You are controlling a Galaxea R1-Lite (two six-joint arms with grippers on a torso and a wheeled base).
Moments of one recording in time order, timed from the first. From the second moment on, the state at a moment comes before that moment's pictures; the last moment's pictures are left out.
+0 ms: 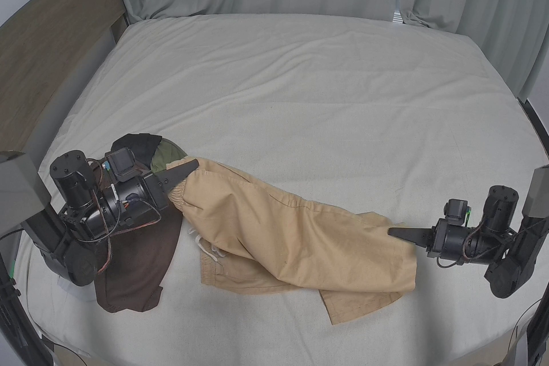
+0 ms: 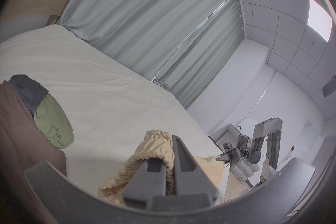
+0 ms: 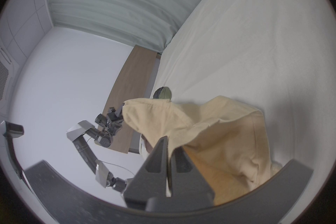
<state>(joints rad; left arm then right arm) -0.17 2.00 -0.53 -1.55 -0.66 -0.52 0.14 2.04 -0.25 -1.54 0.86 0.72</state>
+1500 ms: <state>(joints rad) -0.17 2.00 -0.51 -1.55 -0.67 -0.51 0.23 2.18 -0.23 -1.54 0.79 0.56</state>
